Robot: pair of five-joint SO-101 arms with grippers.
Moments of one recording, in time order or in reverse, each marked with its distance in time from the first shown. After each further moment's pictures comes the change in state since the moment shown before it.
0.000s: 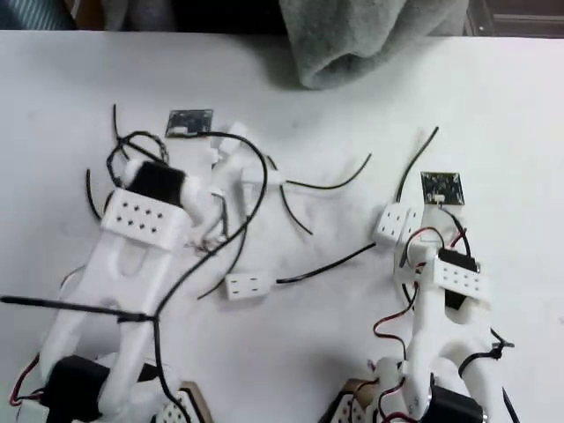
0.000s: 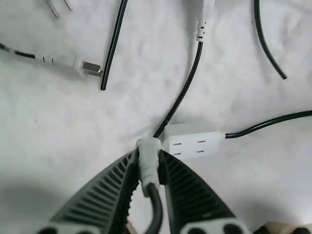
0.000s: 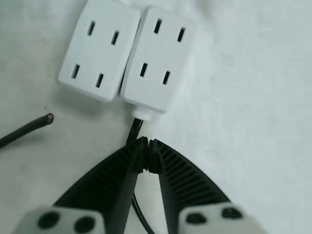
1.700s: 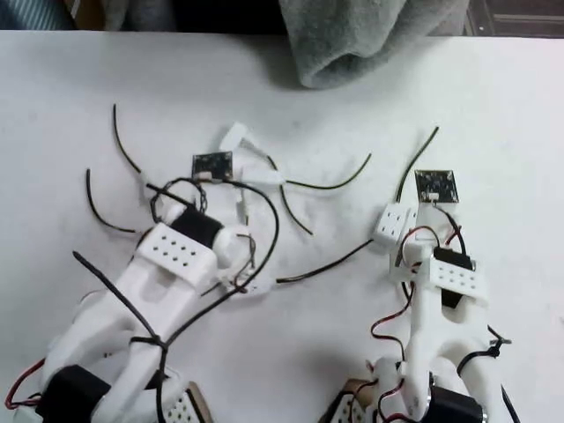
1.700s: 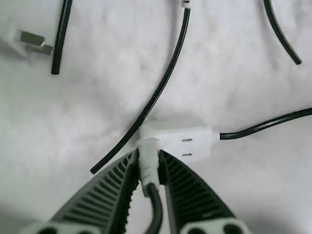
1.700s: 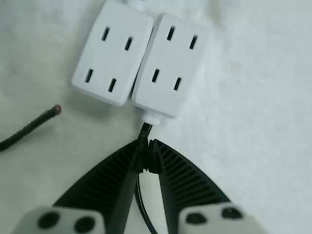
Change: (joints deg) left arm 9.0 -3.4 22.5 -19.4 10.5; right arm -1.8 0.0 0.0 -0.5 -0.4
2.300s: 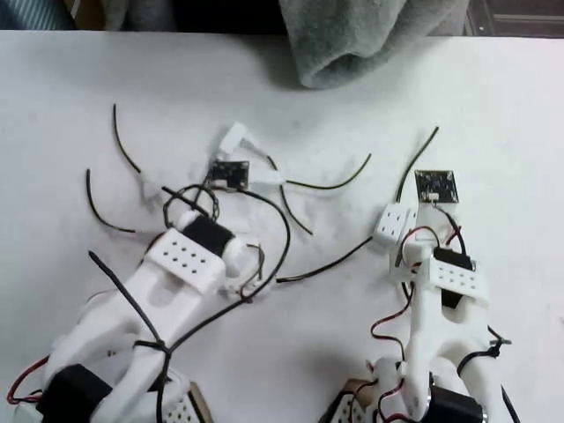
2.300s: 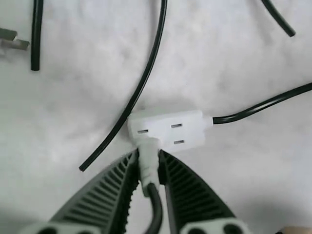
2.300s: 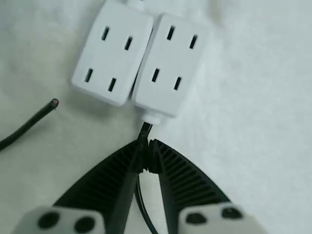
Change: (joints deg) left arm 3.8 0.0 1.5 -0.5 -1.6; right arm 0.0 0.0 0.1 0.0 0.0
